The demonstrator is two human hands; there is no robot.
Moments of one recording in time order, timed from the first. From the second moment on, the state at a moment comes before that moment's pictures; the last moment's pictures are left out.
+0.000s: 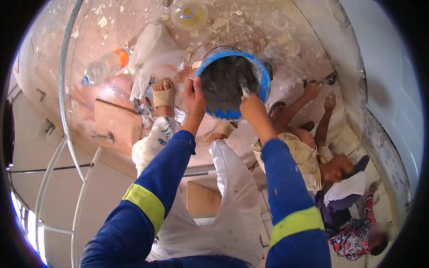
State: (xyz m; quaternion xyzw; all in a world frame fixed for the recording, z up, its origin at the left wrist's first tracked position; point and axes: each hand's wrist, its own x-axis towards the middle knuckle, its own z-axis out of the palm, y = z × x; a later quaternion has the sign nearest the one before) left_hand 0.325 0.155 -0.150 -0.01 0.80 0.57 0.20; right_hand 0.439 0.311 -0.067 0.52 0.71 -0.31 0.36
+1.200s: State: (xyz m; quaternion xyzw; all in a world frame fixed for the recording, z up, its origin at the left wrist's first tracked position) left_hand 0.322 0.159 -0.129 -0.06 0.79 0.53 0.29; right_hand 0.457 0.236 -0.011 0.69 0.23 -0.68 0.13
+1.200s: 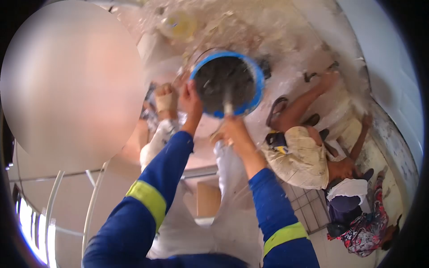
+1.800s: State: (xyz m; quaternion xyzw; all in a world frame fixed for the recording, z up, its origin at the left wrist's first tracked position) left_hand 0.297 0.072 -0.192 0.20 0.82 0.34 0.41; right_hand 0.367 0.327 -0.041 0.26 0.74 -0.38 0.49
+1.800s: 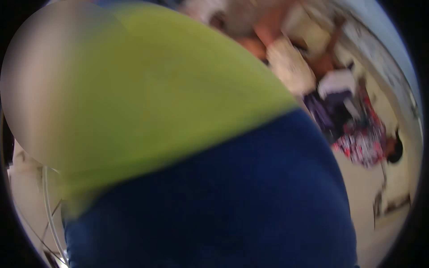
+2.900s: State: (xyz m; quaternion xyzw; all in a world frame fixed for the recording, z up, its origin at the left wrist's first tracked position) left_hand 0.318 0.138 -0.087 0.15 0.86 0.26 0.41; right_hand 0.512 0.254 0.000 0.46 0.77 -0.33 0.30
